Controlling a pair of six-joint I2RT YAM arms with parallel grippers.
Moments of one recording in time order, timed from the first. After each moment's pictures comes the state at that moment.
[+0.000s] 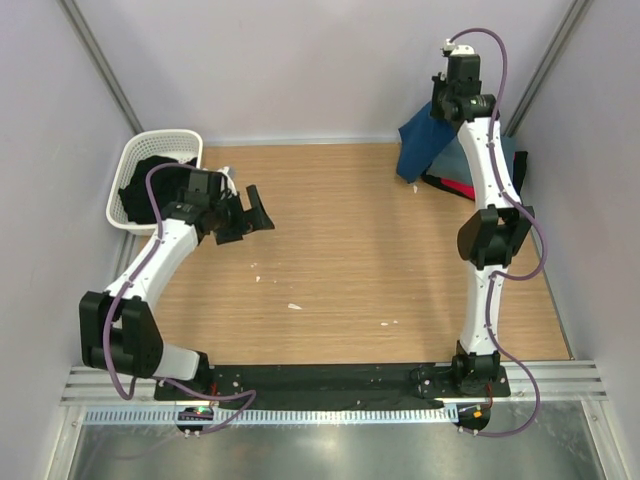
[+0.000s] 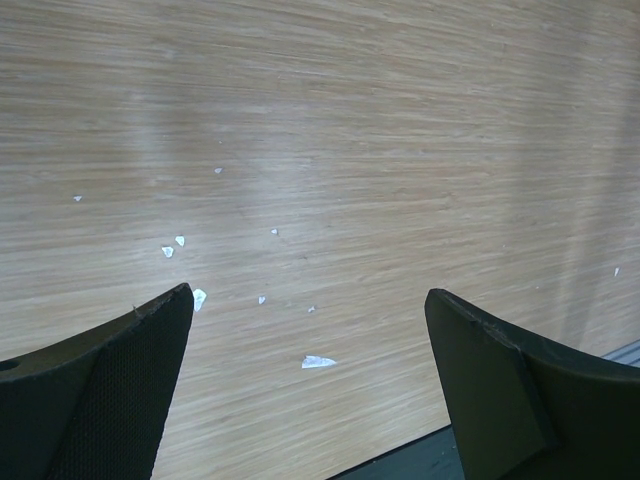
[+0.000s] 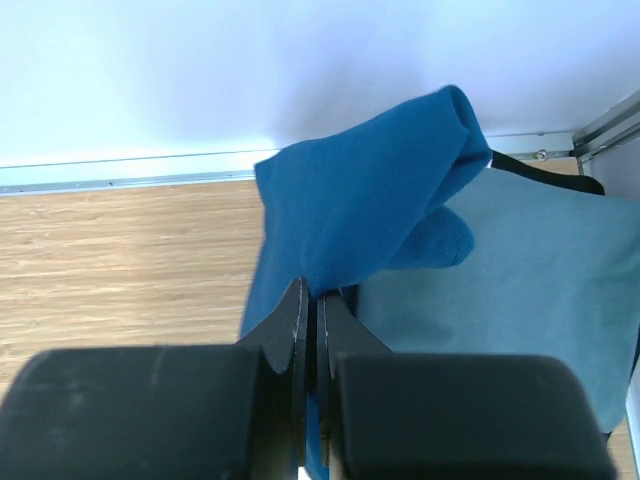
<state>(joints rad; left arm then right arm) -0.19 1.40 1.11 -0.57 0.27 -0.48 0.08 2.25 2.49 -0.73 0.13 0.06</state>
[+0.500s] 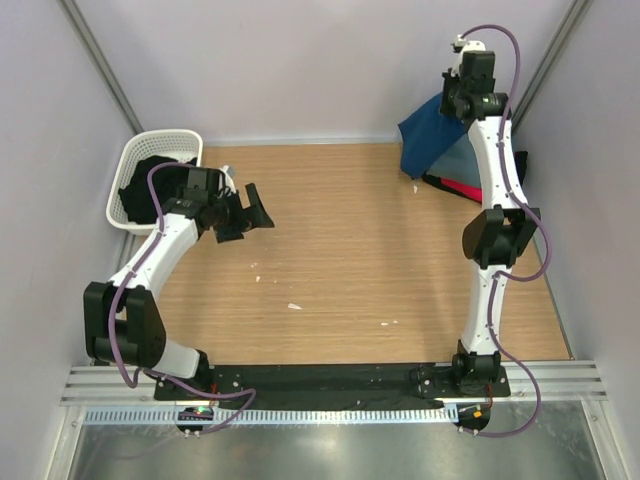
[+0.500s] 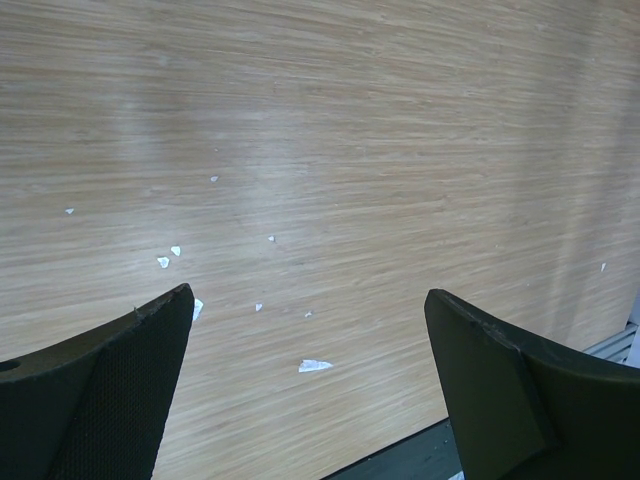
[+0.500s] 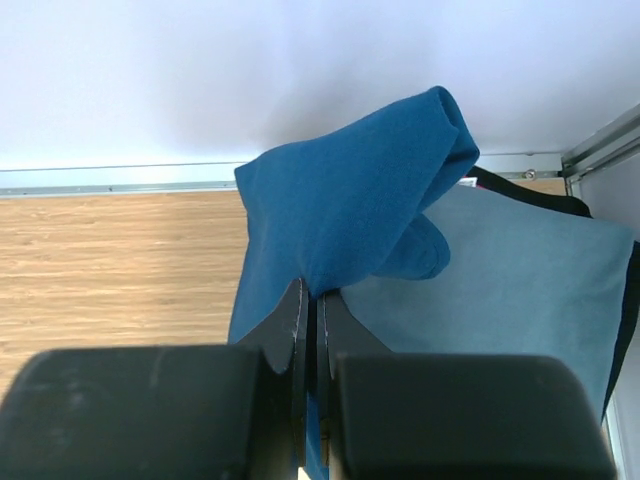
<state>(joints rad) -0.16 1.46 1.13 -0.57 0.33 -0.47 0.03 2.25 2.52 -0.73 0.06 0.02</state>
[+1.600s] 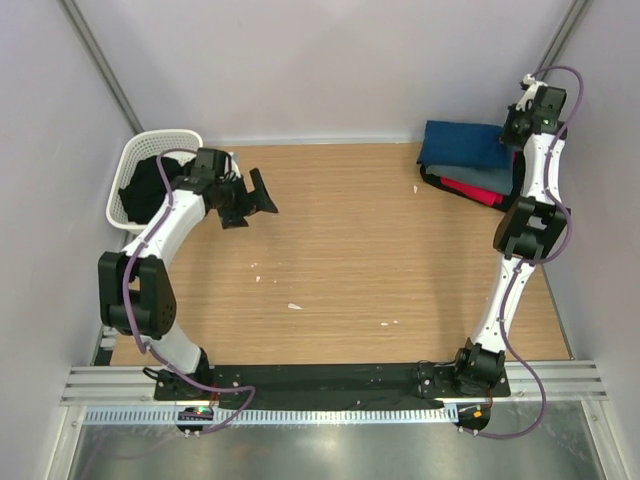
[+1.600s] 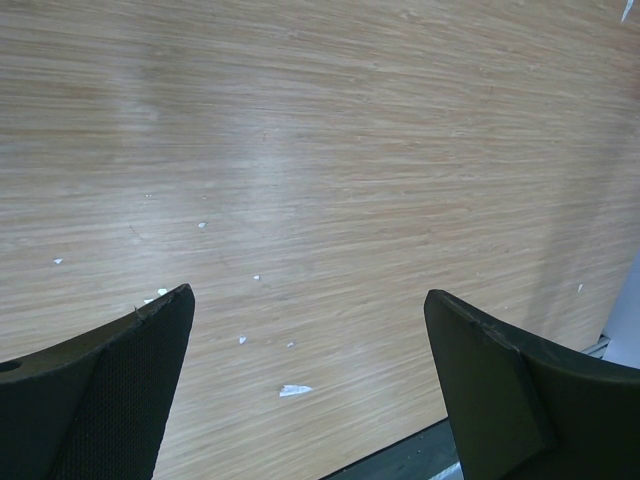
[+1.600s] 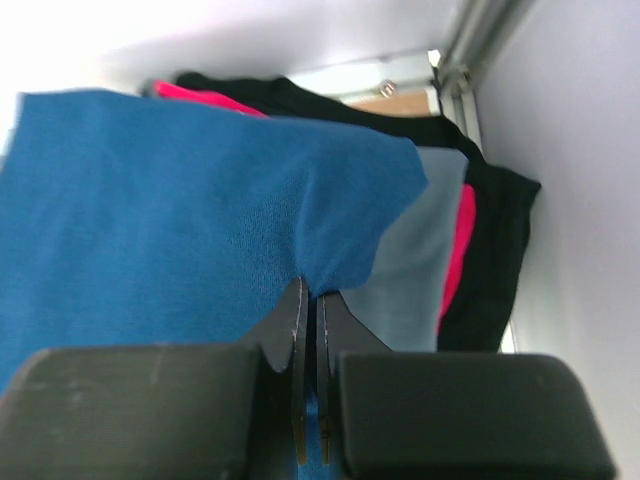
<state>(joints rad) -0.16 1.64 1.32 -0.63 0.34 -0.49 -0.33 2.47 2.54 -0.68 -0.21 -0.06</state>
